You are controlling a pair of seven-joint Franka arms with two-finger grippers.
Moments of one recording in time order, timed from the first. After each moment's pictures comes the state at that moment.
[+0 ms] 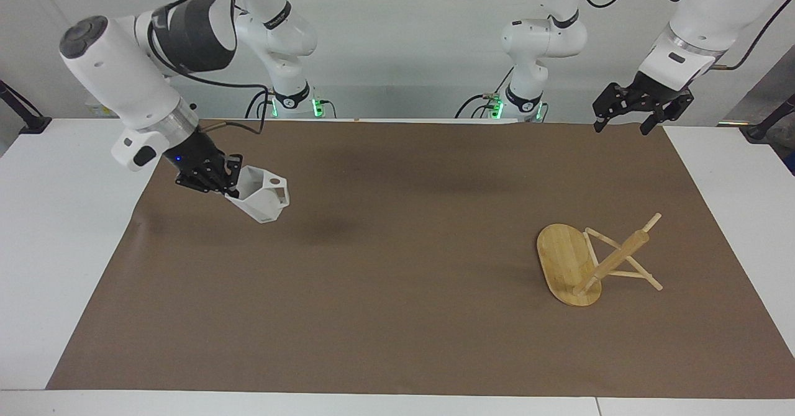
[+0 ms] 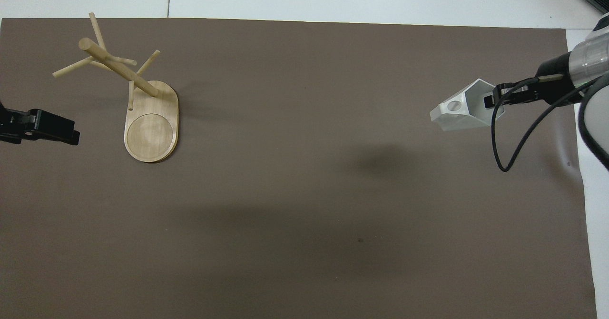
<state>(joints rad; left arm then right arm) -0.09 -0.01 0.00 -1.51 -0.05 1.46 0.00 -0.29 0.16 0.29 -1.52 0.25 1.72 -0.17</state>
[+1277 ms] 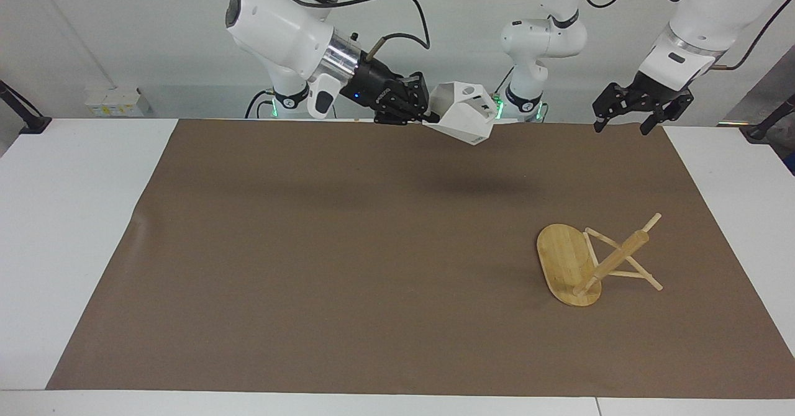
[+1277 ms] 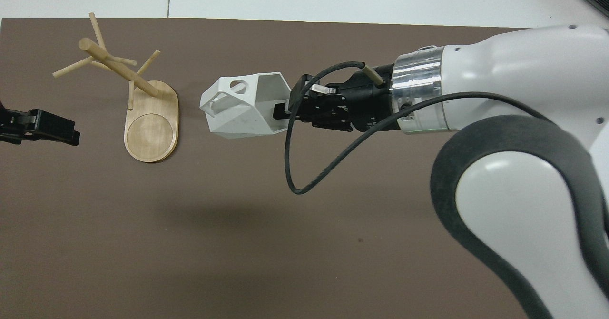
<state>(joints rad) -0.09 -0.01 0.00 -1.51 -0.05 1.45 0.00 0.07 0.15 0.40 -1.57 0.89 2.08 0.34</state>
